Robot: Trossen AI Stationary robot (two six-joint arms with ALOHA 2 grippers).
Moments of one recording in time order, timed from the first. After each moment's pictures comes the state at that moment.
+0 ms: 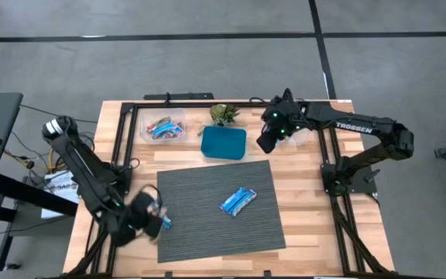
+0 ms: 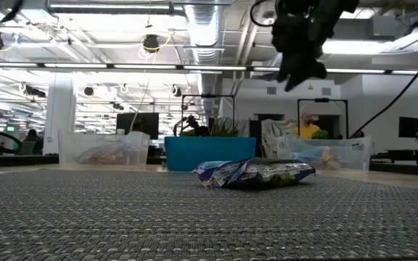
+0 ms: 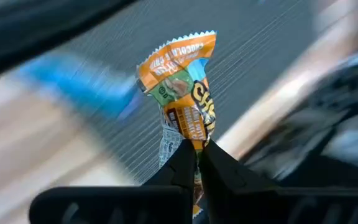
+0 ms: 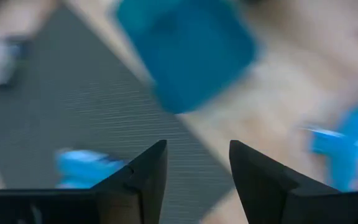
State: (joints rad) left arm -0.93 1.21 0.84 -0.68 -0.41 -2.03; right arm -0.35 1.36 1.17 -0.83 -0.12 0.36
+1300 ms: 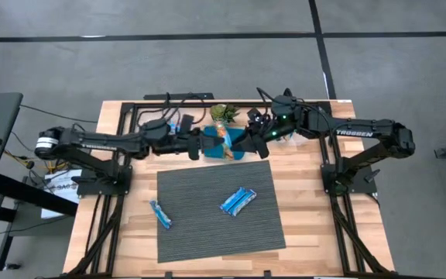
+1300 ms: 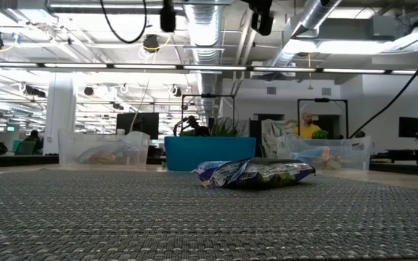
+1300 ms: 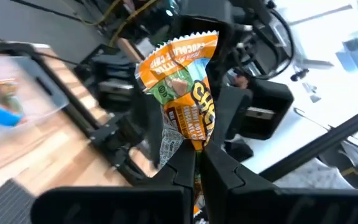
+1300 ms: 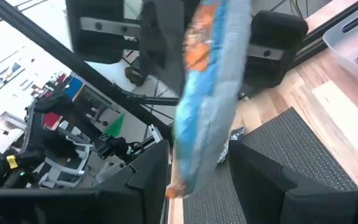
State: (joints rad) left arm 0.05 1.28 0.92 0.44 -0.02 -0.90; right arm -0.20 1.35 1.17 -0.07 -0.52 0.59
